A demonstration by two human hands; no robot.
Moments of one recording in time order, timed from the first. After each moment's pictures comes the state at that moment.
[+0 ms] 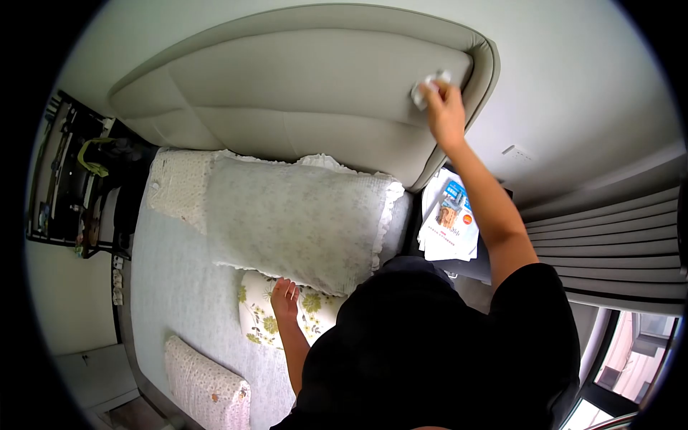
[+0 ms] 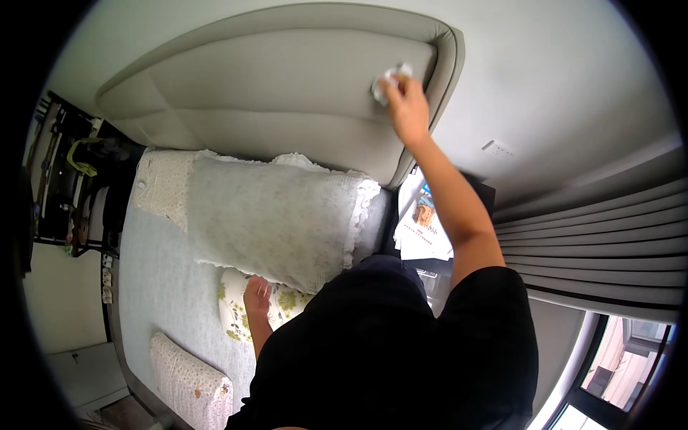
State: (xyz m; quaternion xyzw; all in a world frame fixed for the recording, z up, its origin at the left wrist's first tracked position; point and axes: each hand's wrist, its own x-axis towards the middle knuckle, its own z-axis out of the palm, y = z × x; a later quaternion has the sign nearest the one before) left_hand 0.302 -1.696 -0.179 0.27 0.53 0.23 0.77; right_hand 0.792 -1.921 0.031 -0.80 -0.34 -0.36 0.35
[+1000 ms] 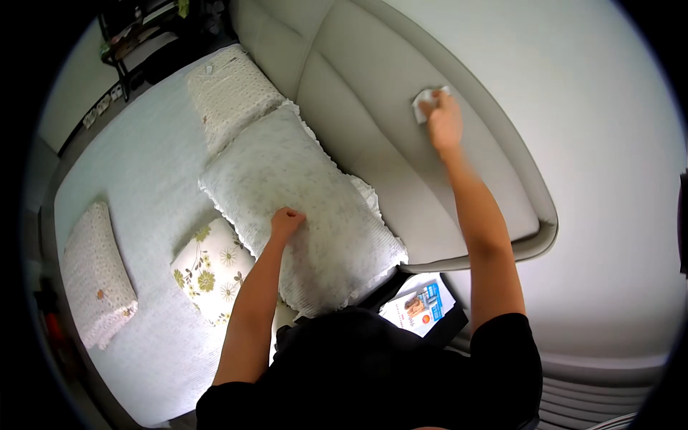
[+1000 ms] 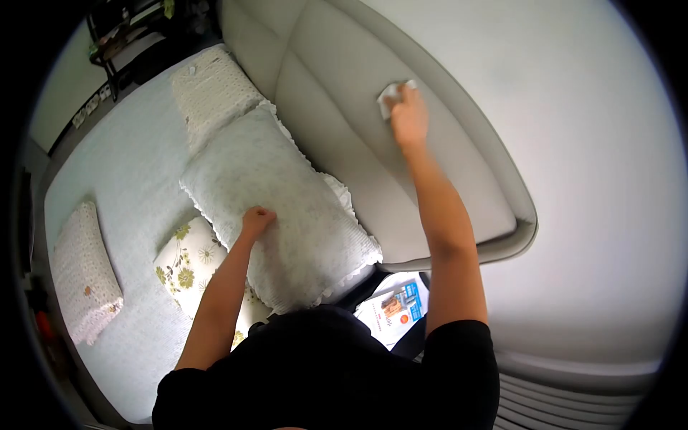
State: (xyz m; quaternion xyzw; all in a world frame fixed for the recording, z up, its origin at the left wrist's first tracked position) left_hand 0.447 -1.612 -0.195 0.68 0.54 0.24 0.44; right_hand 0.802 -1.636 0.091 -0.71 -0.61 -0.31 0.15
